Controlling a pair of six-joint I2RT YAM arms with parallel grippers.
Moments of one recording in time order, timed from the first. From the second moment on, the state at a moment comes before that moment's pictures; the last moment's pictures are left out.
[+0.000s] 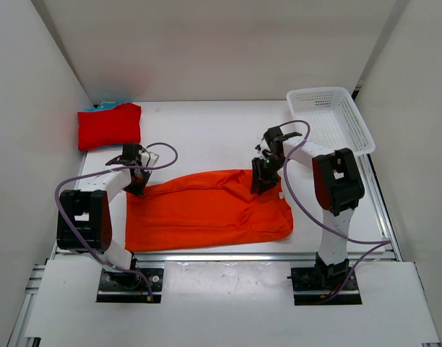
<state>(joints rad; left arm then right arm) -0.04 1.55 0.89 -0.53 -0.12 0.36 0.38 2.01 1.39 -0.82 -0.48 0.26</state>
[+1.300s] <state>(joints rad) -0.01 1.69 1.17 -0.53 -0.09 0.31 0.21 2.15 1.86 -0.90 -0.61 0.21</state>
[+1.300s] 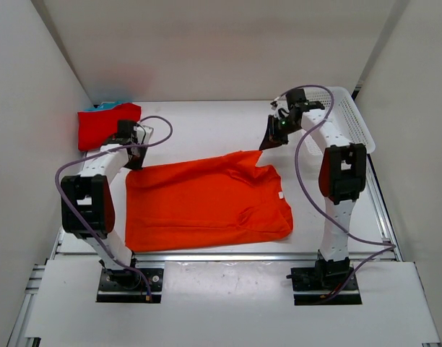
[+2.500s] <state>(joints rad) -0.01 1.53 0.86 -0.61 -0.13 0.50 0.43 1.76 1.21 -0.96 -0.49 0.06</state>
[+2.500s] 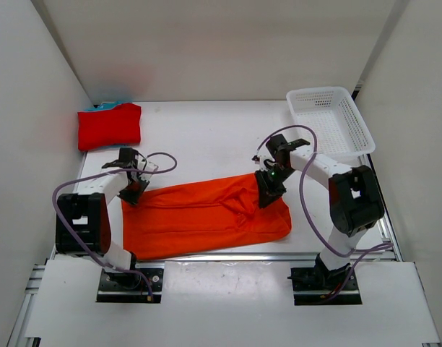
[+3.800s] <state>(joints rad) 0.01 1.50 1.01 -0.84 0.00 0.57 0.62 2.13 1.59 -0.93 -0.54 0.07</state>
